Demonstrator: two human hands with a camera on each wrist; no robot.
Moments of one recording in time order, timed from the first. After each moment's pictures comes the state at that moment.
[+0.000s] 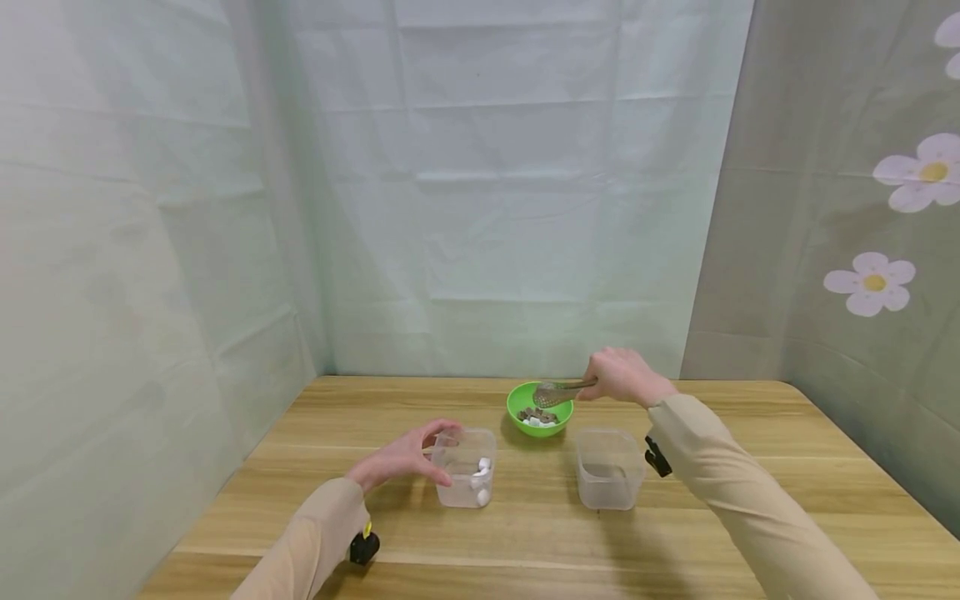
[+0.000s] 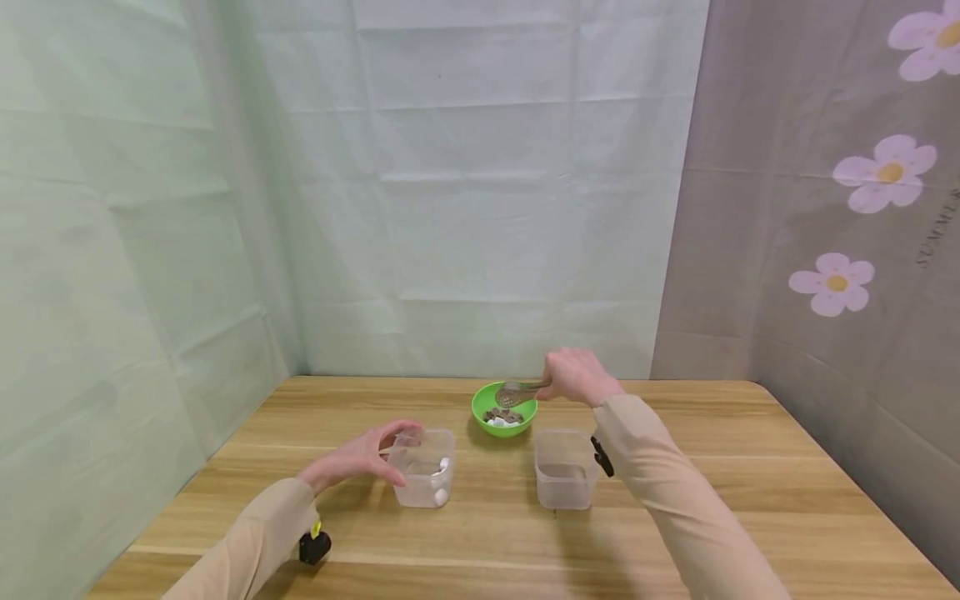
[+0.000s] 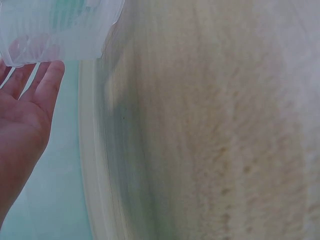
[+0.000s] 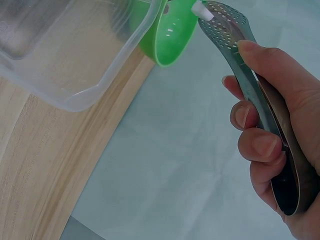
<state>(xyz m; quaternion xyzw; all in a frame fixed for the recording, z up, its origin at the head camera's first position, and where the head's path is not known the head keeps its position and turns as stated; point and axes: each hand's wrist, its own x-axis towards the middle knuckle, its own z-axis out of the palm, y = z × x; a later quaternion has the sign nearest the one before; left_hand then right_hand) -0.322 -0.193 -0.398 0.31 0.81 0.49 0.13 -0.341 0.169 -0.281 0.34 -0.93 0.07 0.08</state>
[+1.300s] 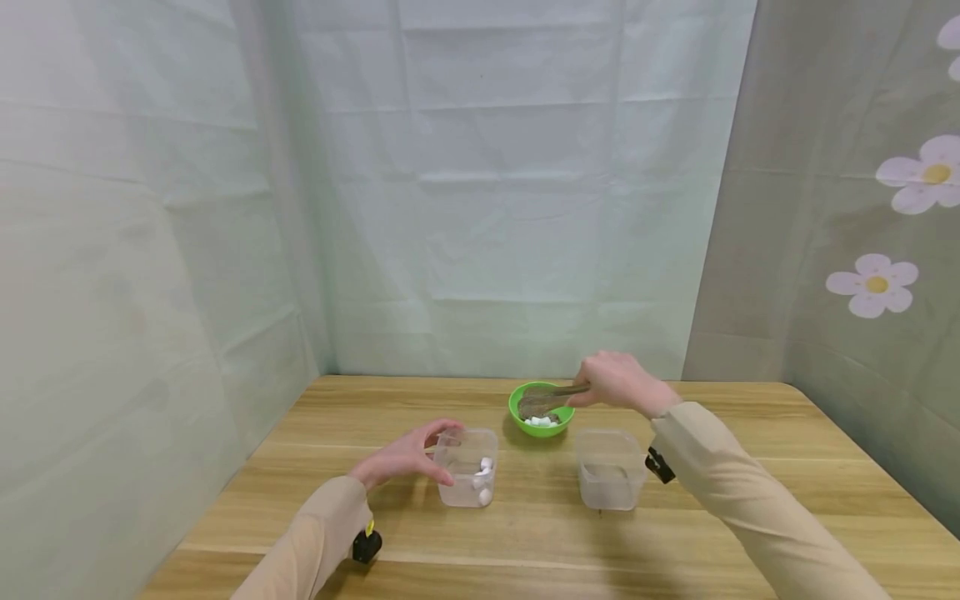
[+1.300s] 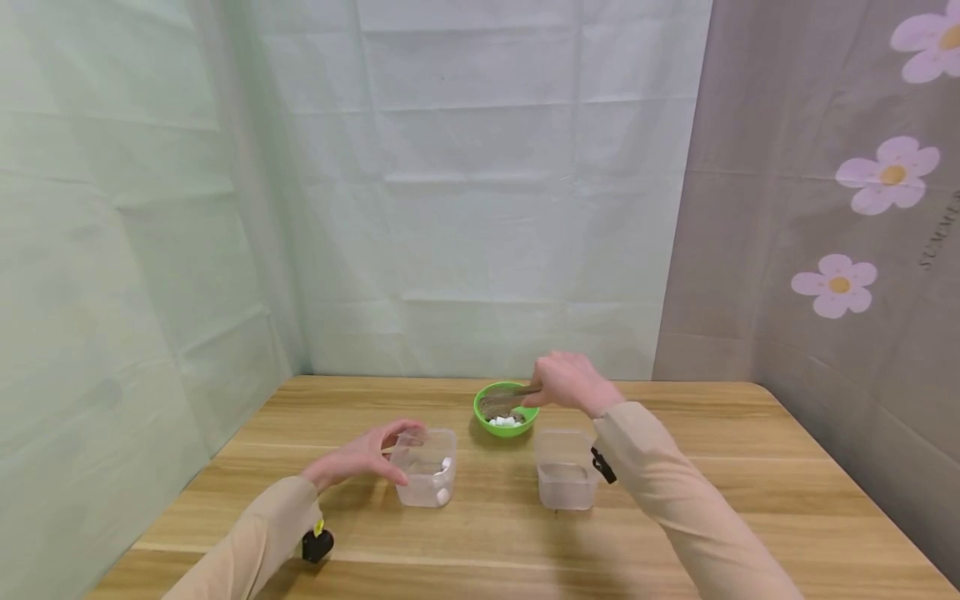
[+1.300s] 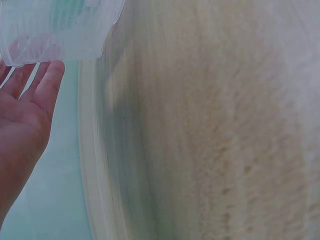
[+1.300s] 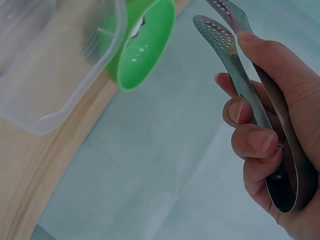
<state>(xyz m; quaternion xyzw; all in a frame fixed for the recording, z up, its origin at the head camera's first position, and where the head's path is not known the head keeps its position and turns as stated) -0.319 -0.193 -0.397 0.30 0.81 0.49 0.14 -0.321 0.153 -0.269 0.37 -0.93 0.06 0.07</state>
